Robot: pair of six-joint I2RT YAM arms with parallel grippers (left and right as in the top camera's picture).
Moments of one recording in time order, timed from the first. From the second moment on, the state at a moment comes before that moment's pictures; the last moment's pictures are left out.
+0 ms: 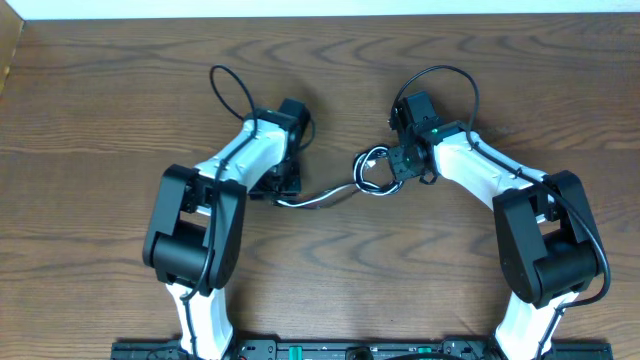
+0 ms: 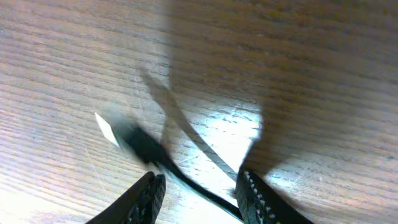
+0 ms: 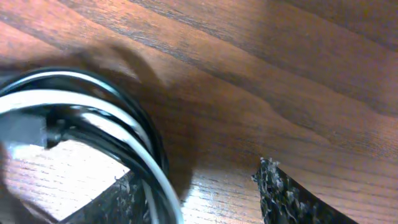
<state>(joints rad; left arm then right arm) -0.33 2.01 1.32 -1.02 -0.13 -0.45 0.37 1.96 1.21 -0.51 0.05 0.10</state>
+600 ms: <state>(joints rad) -0.30 2.01 1.44 -1.09 -0.02 -0.41 0.36 1.90 1.21 -0.52 -0.08 0.13</state>
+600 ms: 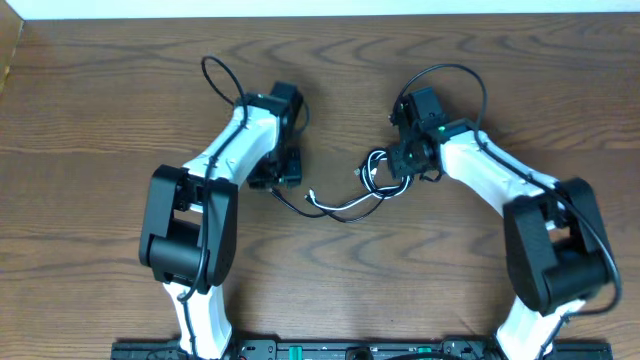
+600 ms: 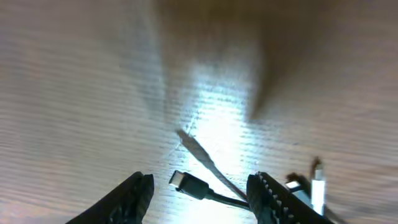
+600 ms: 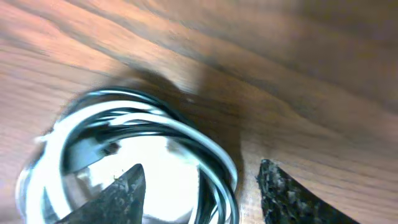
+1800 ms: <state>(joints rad) -0.18 1.98 1.41 -1.08 -0.01 -0.41 0.62 1.82 1.17 -0.84 -0.29 0.34</state>
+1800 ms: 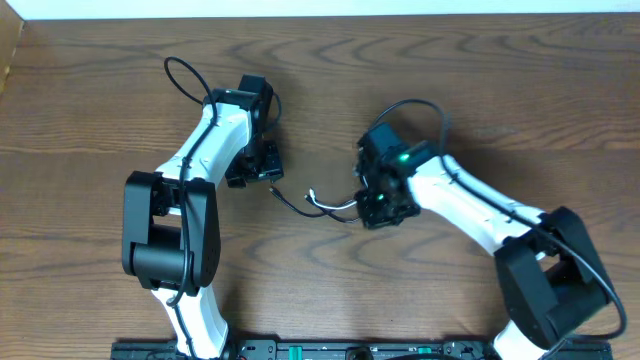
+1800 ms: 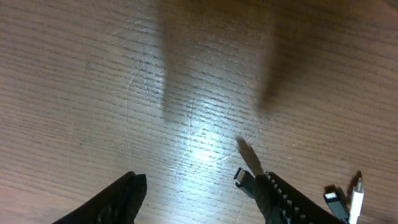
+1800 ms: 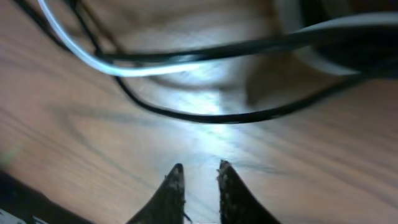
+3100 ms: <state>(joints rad) -0.18 1.98 1.41 -1.09 -0.01 -0.41 0.53 1.94 1.16 -0.48 -0.45 0.41</state>
